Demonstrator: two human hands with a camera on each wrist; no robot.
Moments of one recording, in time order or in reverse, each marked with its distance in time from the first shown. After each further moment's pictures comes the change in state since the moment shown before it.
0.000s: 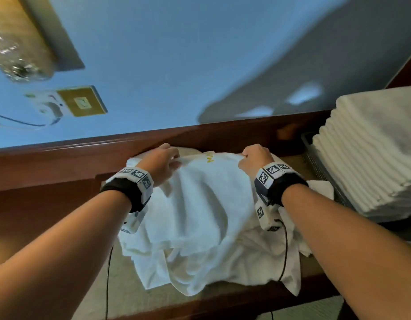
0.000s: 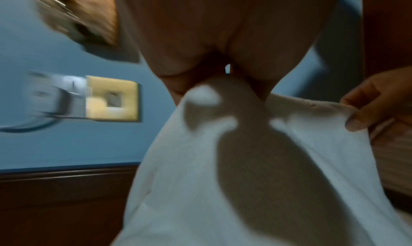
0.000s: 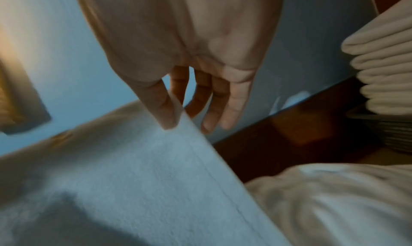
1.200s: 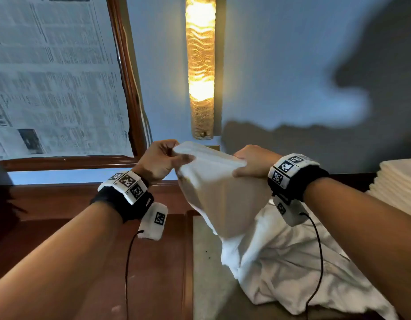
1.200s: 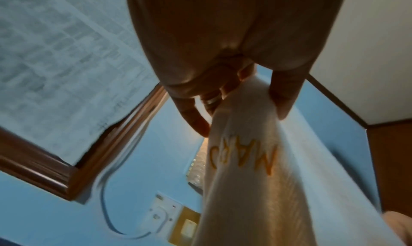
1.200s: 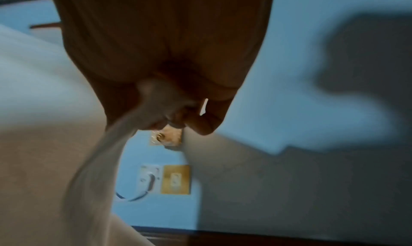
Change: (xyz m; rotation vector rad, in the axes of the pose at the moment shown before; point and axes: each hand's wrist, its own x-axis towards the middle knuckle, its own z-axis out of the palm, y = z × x) left_hand -0.283 -0.173 -0.274 -0.874 0.364 0.144; right_hand -0.223 -0.368 -0.012 -0.330 0.016 -0.660
